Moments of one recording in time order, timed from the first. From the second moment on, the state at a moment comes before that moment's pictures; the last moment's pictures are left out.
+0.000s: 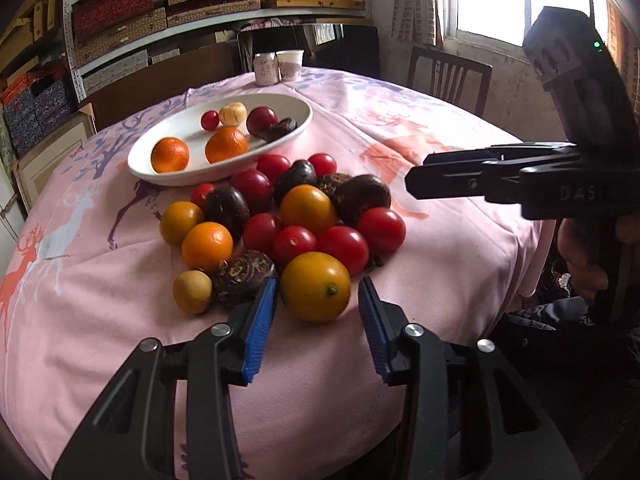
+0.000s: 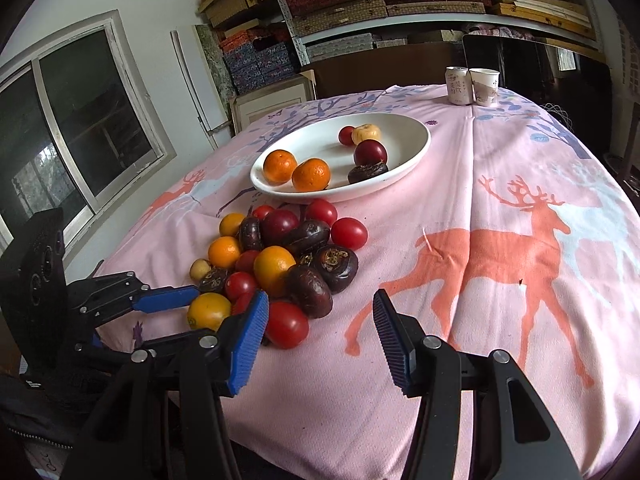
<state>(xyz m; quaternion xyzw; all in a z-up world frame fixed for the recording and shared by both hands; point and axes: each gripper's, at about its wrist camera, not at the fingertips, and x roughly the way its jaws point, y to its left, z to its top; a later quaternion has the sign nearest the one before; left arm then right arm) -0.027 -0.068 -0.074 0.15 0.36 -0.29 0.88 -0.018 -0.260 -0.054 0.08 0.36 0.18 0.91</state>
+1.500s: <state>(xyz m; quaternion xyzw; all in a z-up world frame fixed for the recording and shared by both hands) 0.125 -0.052 -0.007 0.04 0.35 -0.25 0.90 0.118 -0.246 -0.015 0.11 0.34 0.19 0.91</state>
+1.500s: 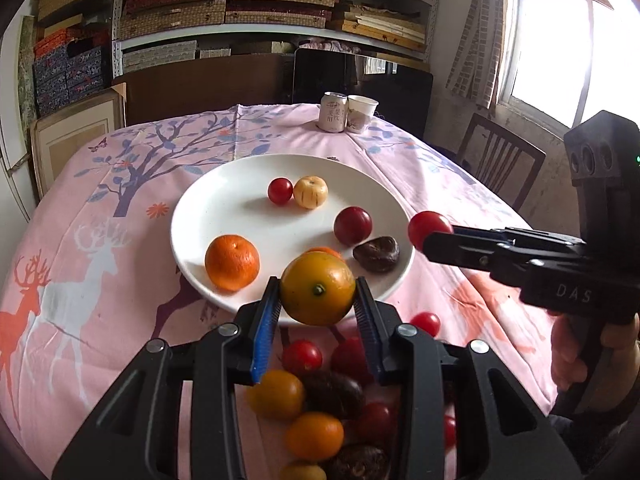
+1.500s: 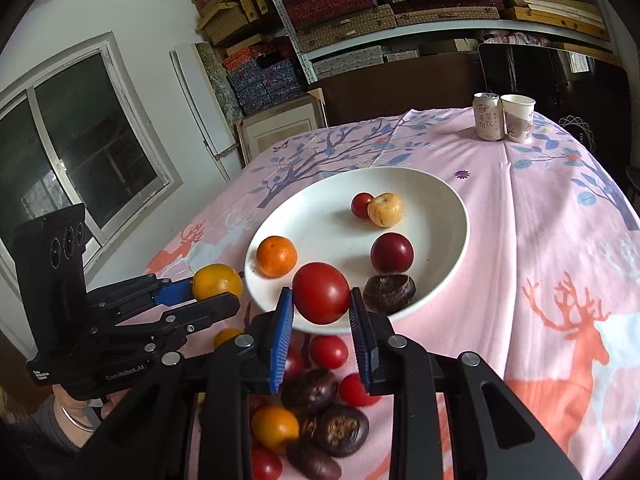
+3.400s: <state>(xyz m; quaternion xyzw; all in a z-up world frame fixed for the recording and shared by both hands) 0.036 0.026 -0.071 0.03 0.39 -0.24 0.89 0.011 -0.244 -0.081 0.05 0.36 0.24 0.90</state>
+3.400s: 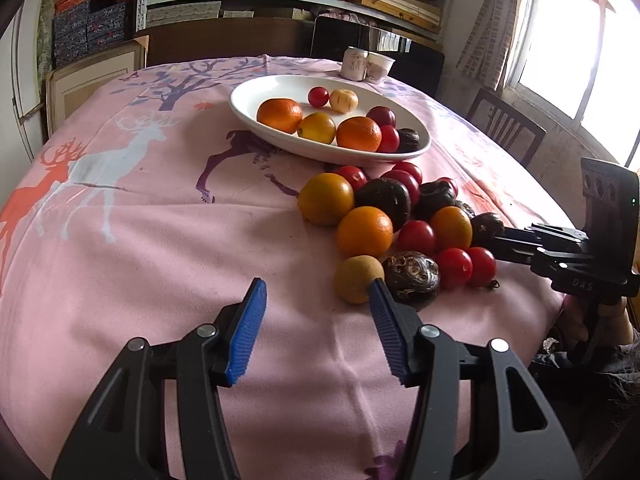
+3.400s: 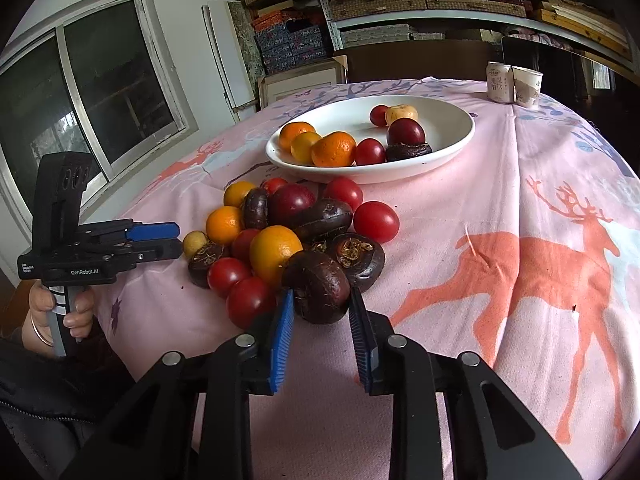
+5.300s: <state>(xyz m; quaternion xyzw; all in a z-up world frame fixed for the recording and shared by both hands) 0.055 -0.024 -0.024 0.10 0.33 -0.29 0.89 0.062 -0.271 -0.031 0.13 0.33 0.20 0.91</state>
